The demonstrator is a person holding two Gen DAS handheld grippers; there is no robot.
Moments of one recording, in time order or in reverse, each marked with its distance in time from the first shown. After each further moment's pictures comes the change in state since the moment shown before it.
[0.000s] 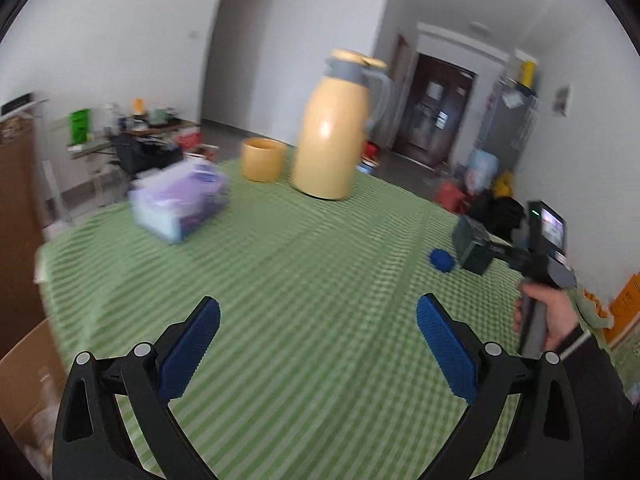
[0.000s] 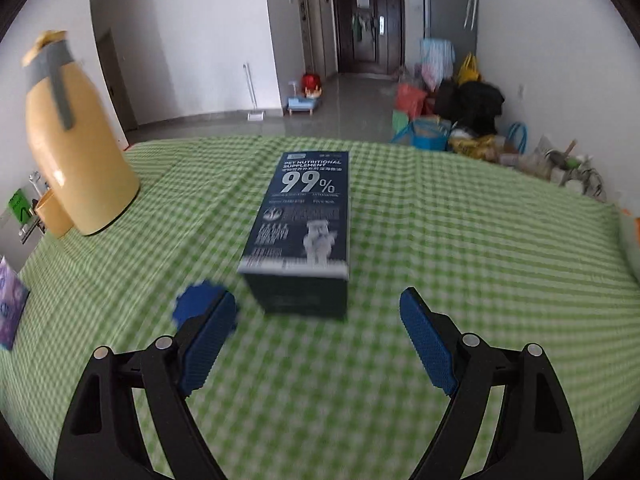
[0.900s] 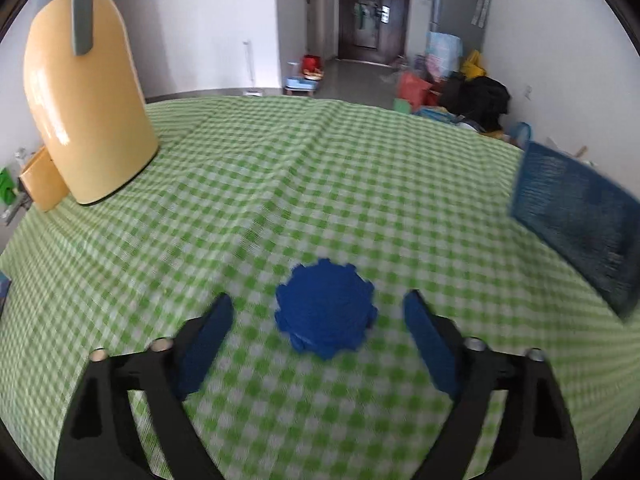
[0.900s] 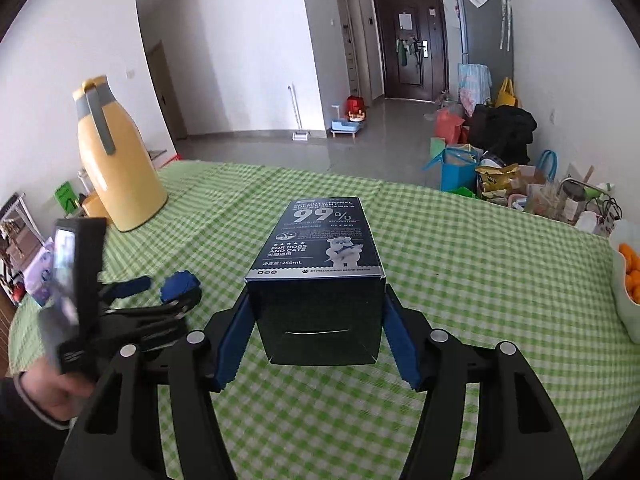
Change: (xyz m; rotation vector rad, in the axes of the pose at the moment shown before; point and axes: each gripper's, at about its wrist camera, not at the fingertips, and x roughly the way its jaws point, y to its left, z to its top) left arm 0.326 -0.238 0.010 0.297 0.293 0.007; right arm -0.066 -0.122 -0.002 -0.073 -0.106 0.204
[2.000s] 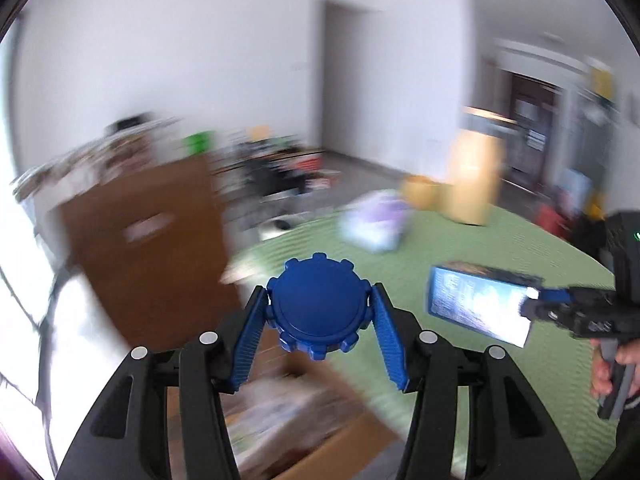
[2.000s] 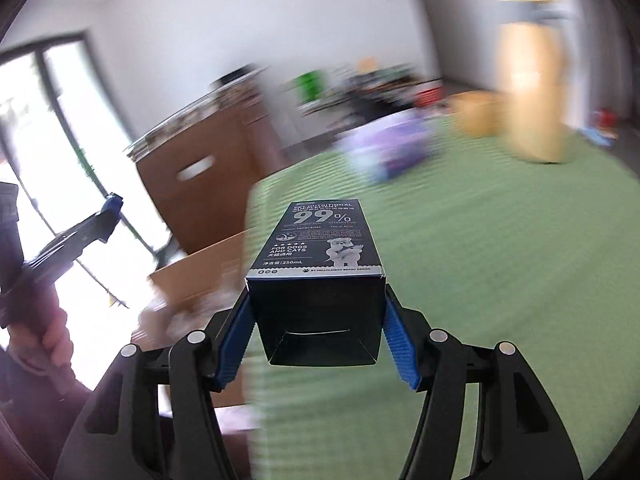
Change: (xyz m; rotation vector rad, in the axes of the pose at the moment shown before) left arm -0.485 0.342 -0.322 -0.453 -0.317 0.473; right arm -0.096 0.411 -0.140 -0.494 0.285 0.813
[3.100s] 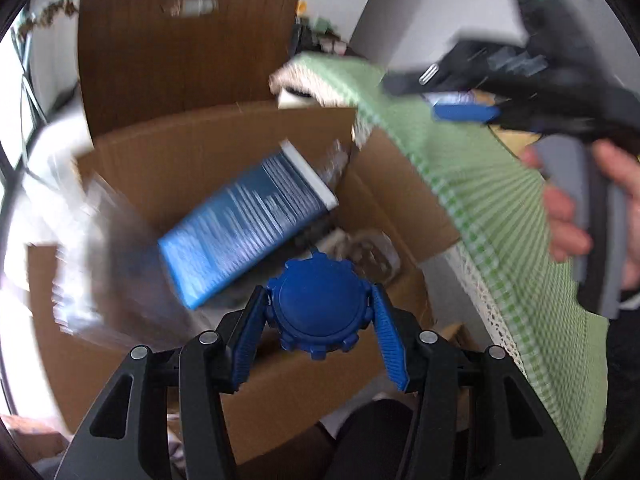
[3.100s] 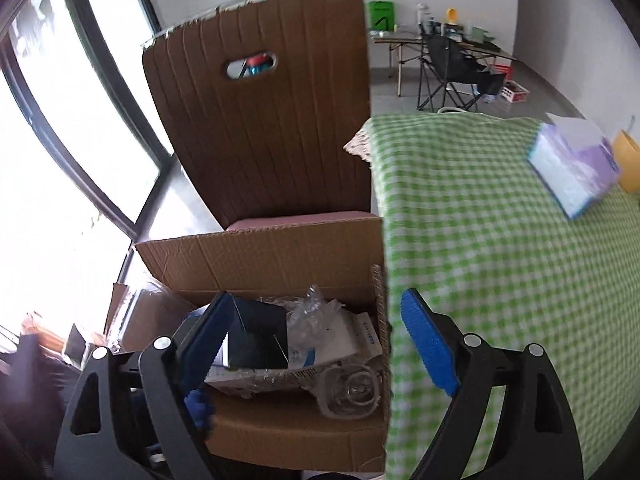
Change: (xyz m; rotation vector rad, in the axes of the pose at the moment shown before) left arm 0.097 0.064 -0.154 -0.277 0.422 -0.175; right arm 0.196 0.126 0.062 -0.207 0.263 -0.035
